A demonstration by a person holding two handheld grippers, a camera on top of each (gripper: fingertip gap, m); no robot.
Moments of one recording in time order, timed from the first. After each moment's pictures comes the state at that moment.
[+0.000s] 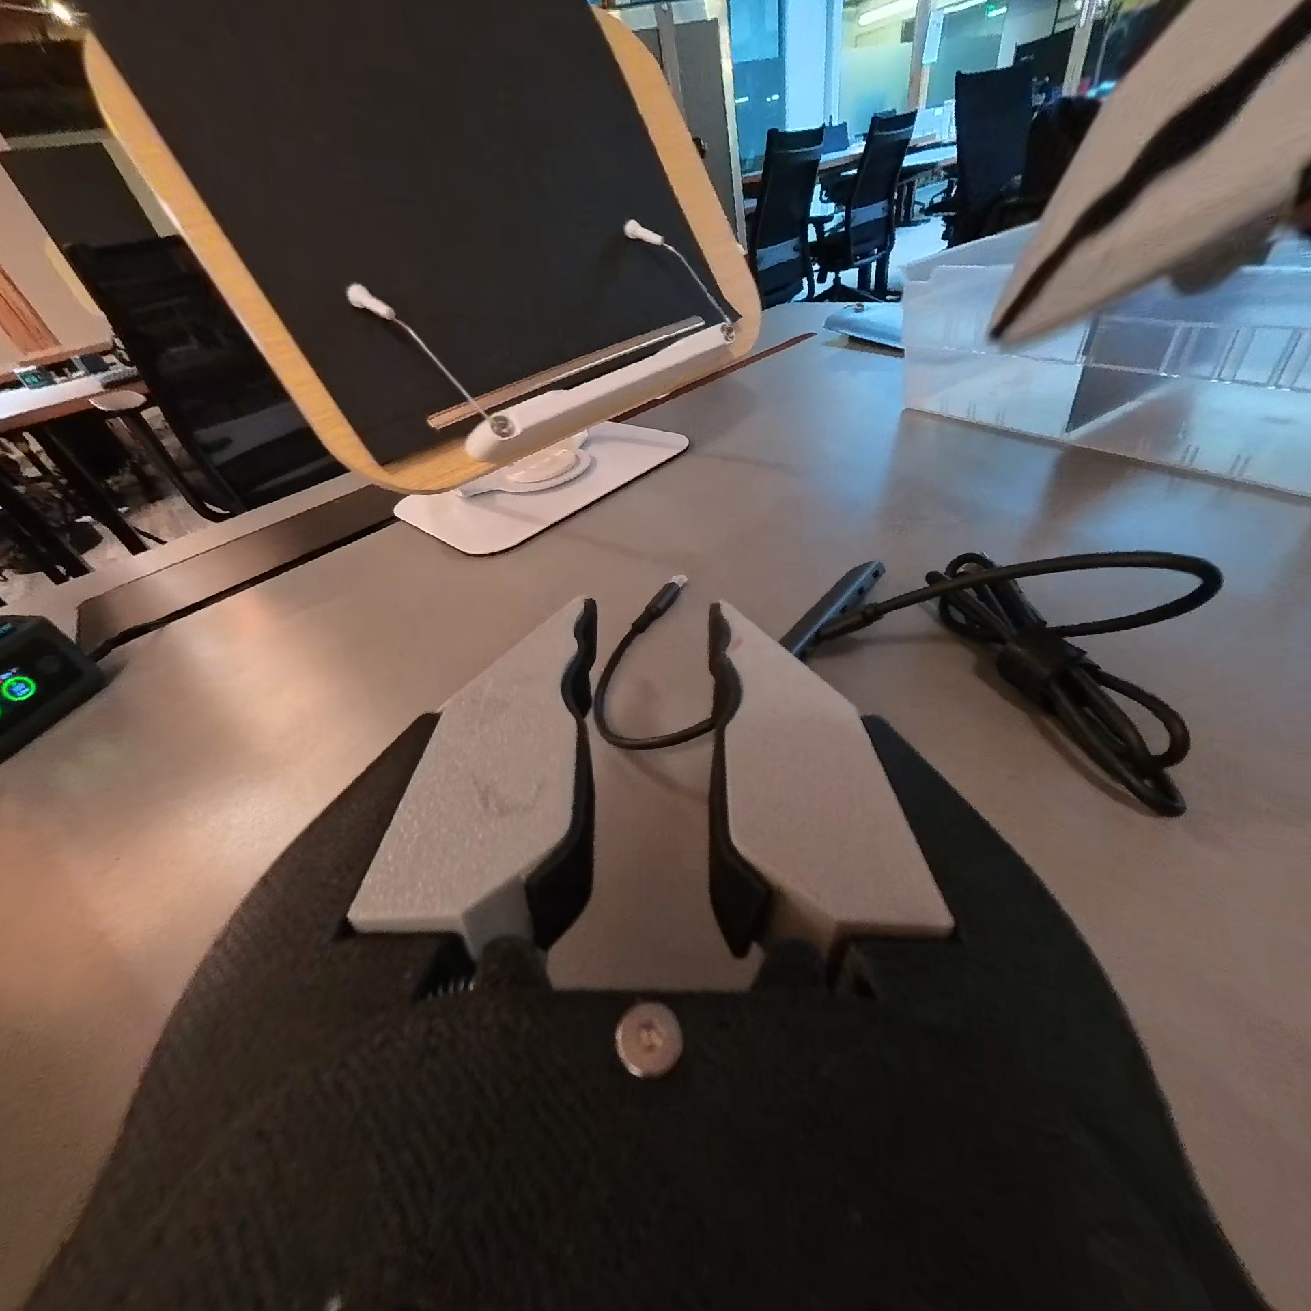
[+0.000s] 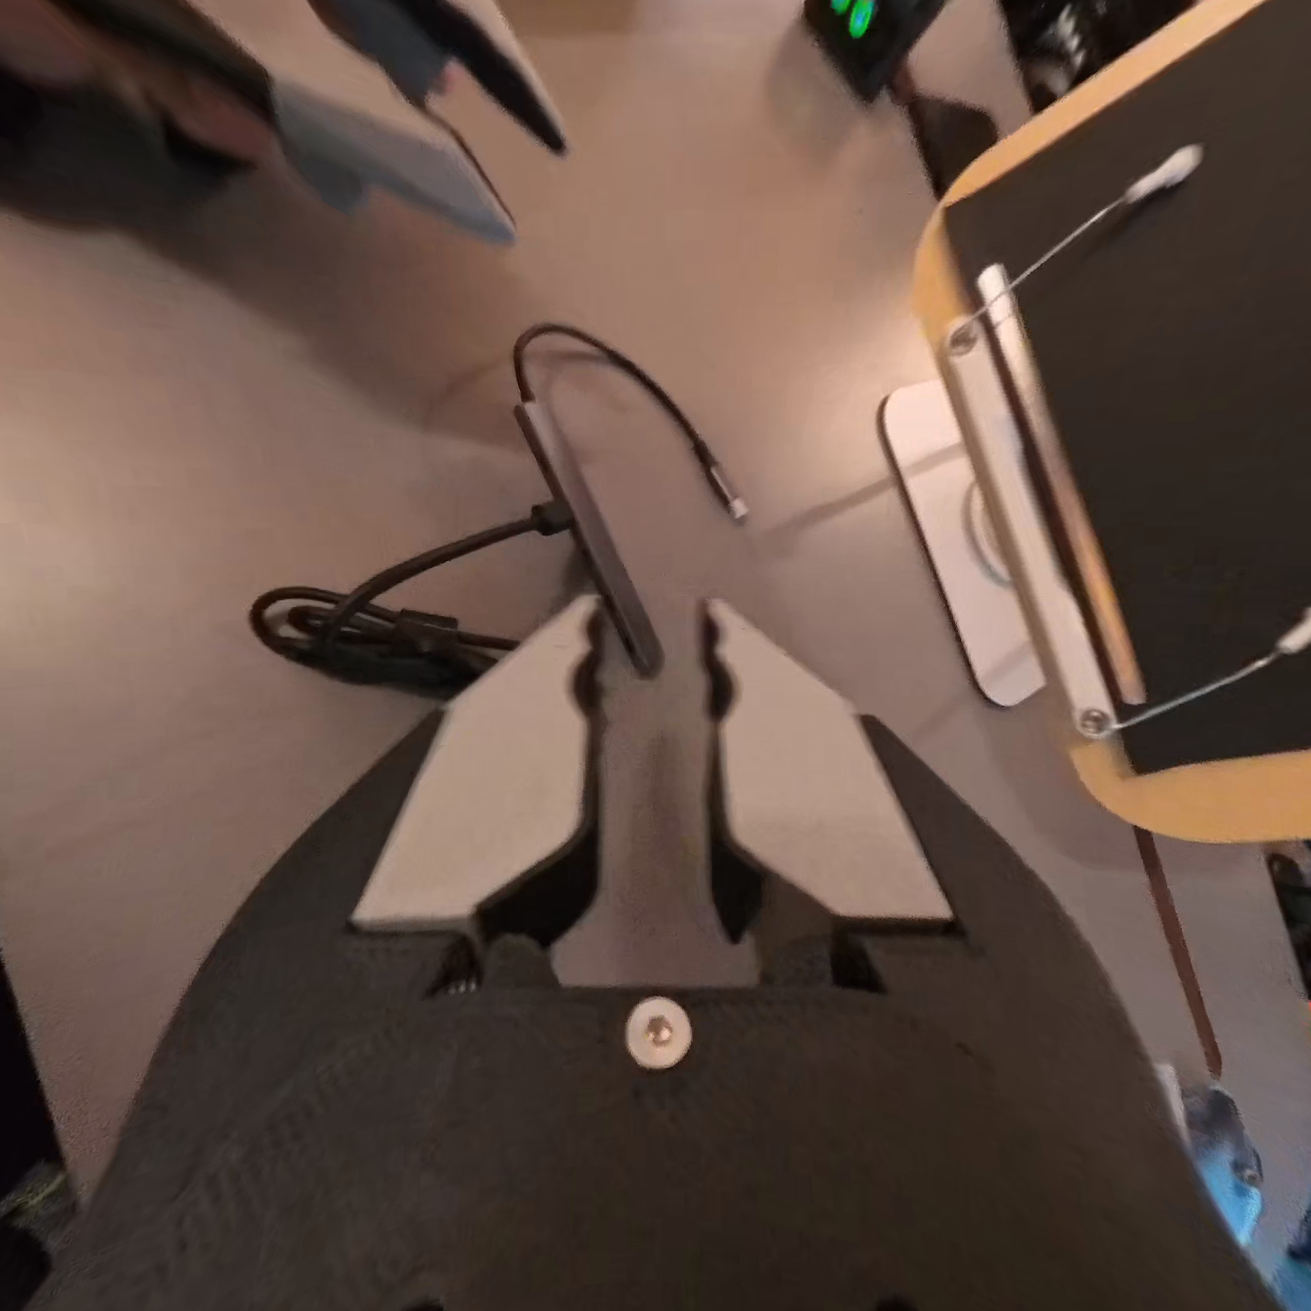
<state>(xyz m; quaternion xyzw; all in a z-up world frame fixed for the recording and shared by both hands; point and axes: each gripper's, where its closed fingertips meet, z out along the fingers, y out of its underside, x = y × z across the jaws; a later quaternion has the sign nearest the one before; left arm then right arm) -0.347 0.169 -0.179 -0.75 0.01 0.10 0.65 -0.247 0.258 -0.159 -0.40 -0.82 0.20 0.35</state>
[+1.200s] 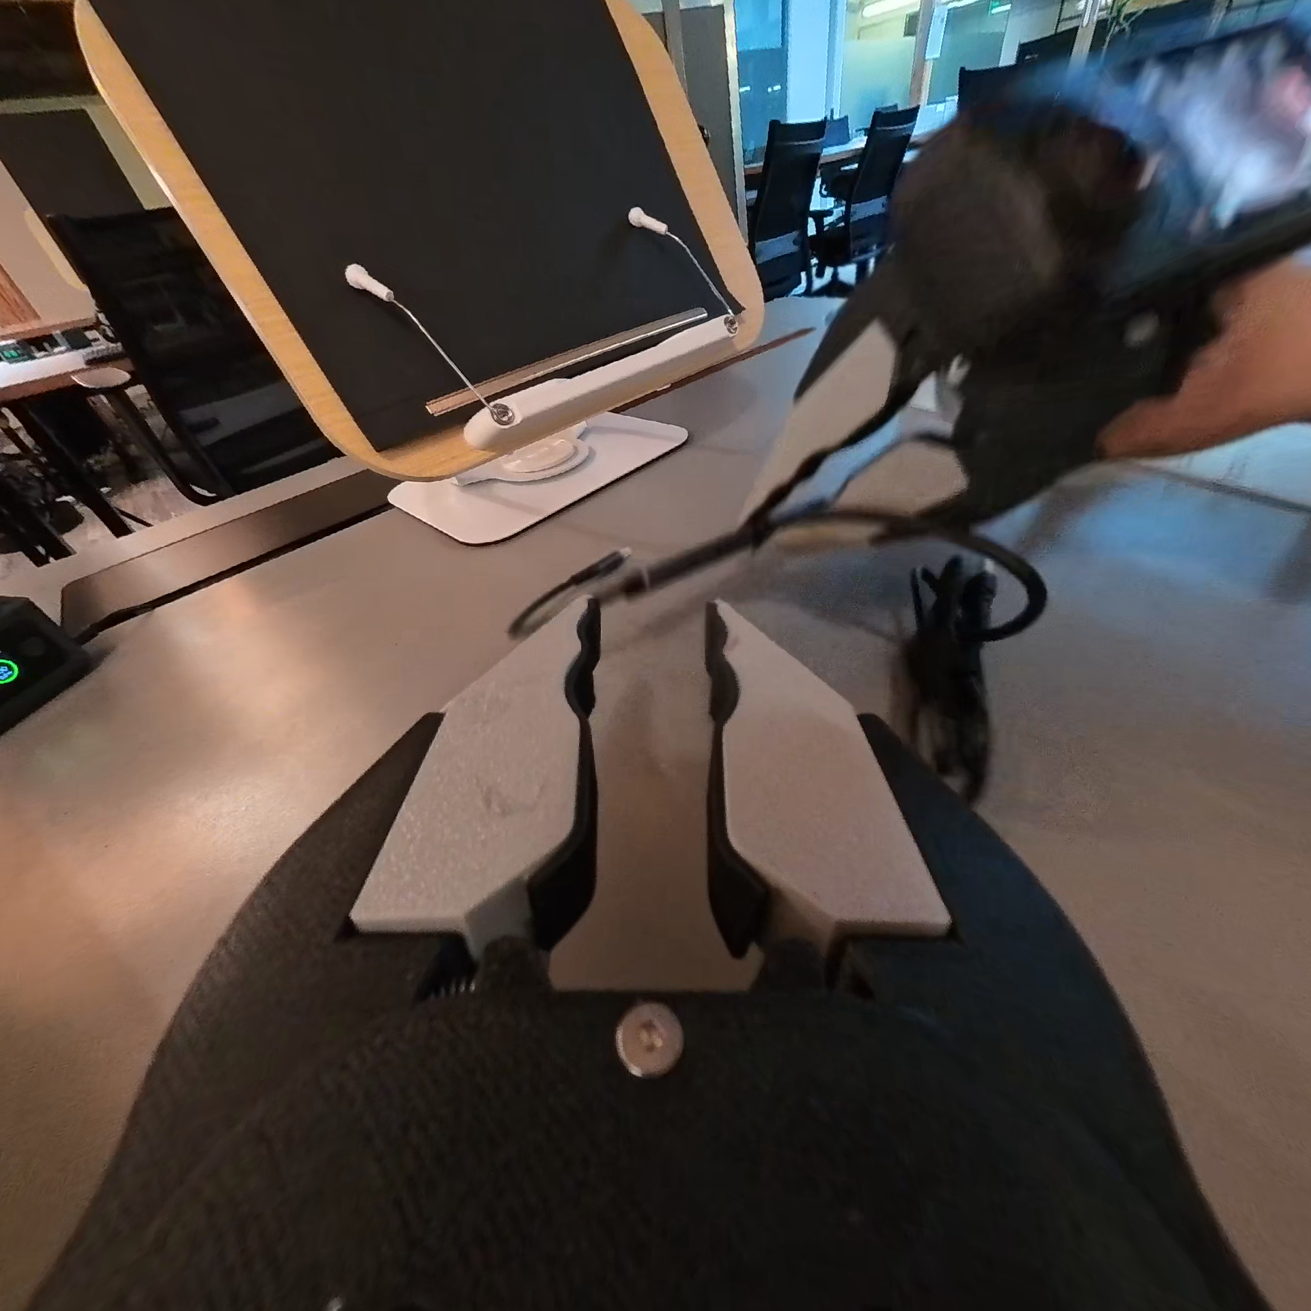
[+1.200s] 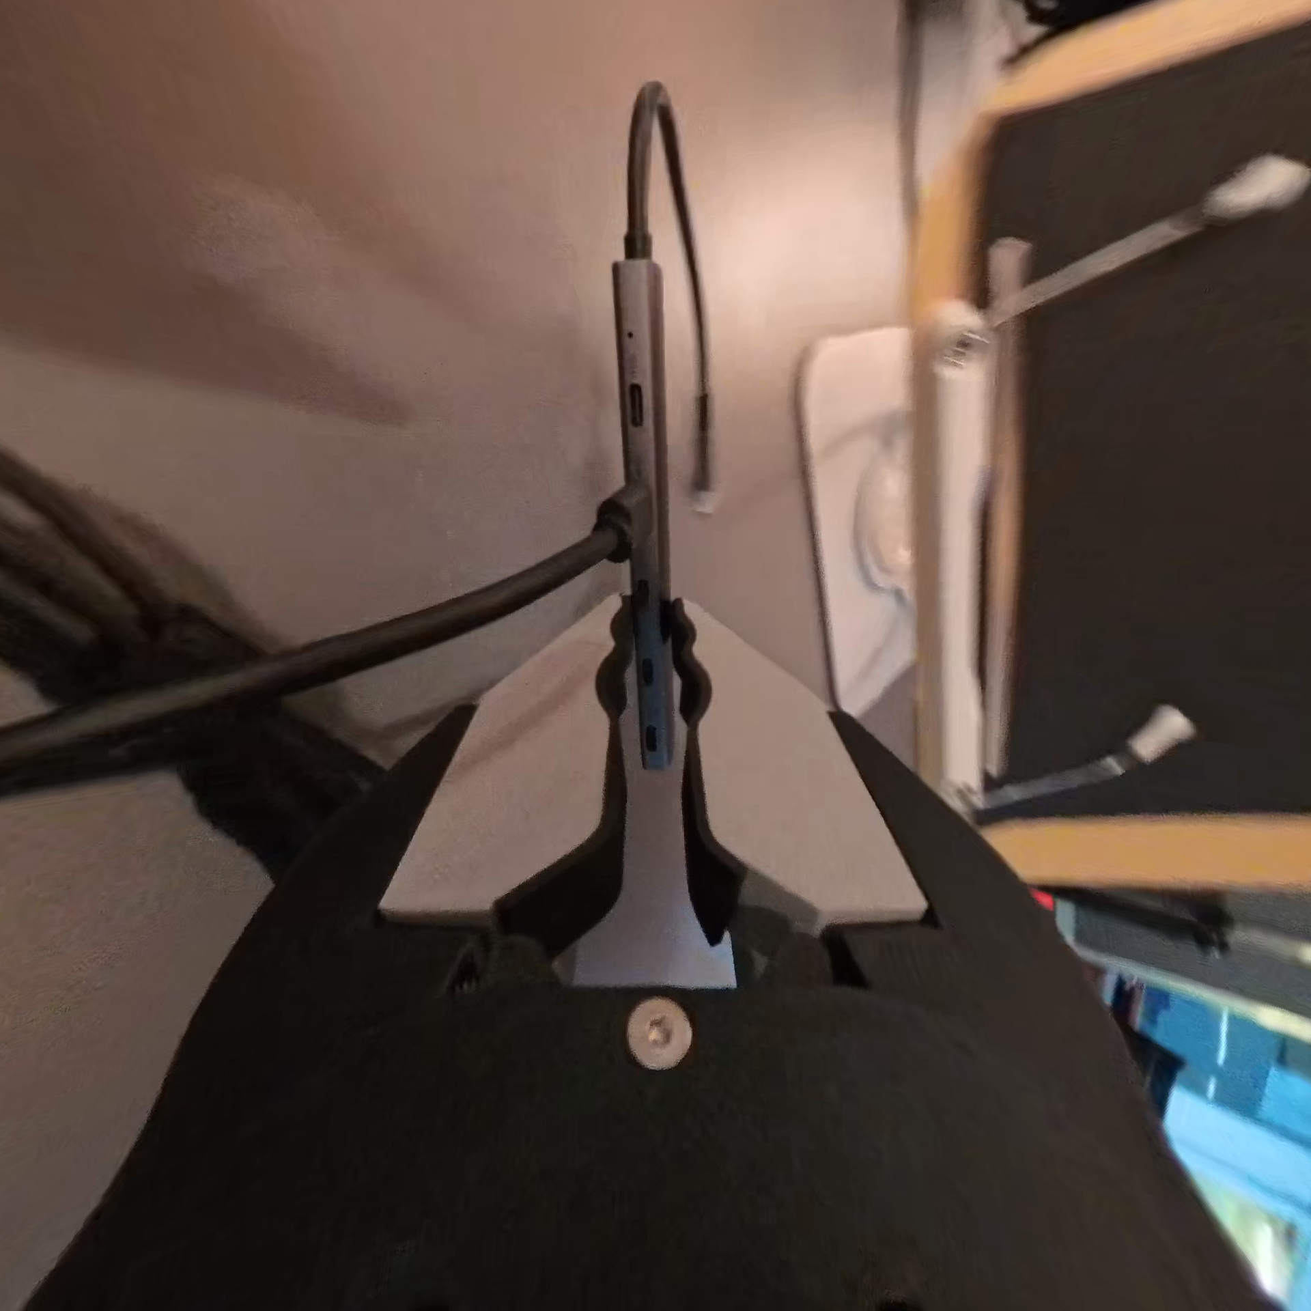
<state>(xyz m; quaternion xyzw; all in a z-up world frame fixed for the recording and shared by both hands) -0.349 0.169 -0.180 -0.76 0.00 0.09 0.65 -0.329 0.287 -0.225 -0.35 -0.84 -0.01 0.41</state>
